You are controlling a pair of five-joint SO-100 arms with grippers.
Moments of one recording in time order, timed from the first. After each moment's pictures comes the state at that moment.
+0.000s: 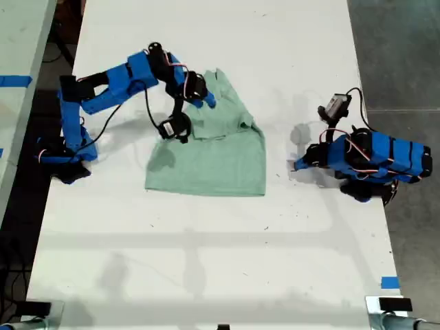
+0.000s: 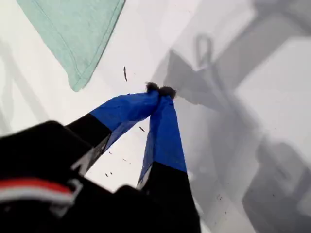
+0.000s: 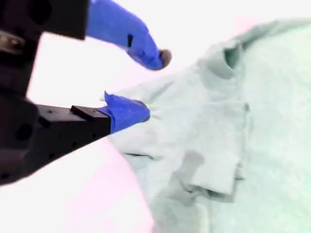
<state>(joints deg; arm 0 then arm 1) -31.9 80.2 54.9 83.6 28.9 13.7 200.4 173.6 81.5 -12.0</state>
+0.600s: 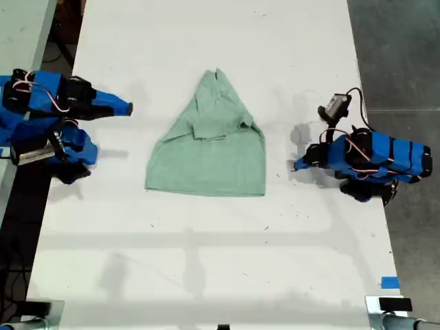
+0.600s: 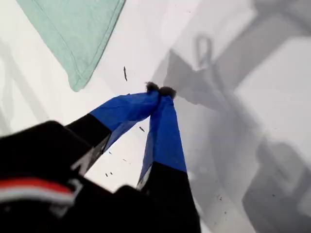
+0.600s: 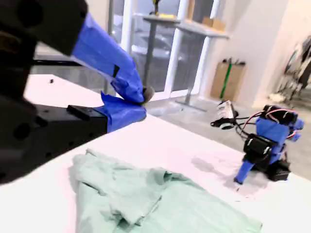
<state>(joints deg) -11.5 178.8 140.3 59.2 2.1 13.7 200.4 173.6 81.5 -12.0</state>
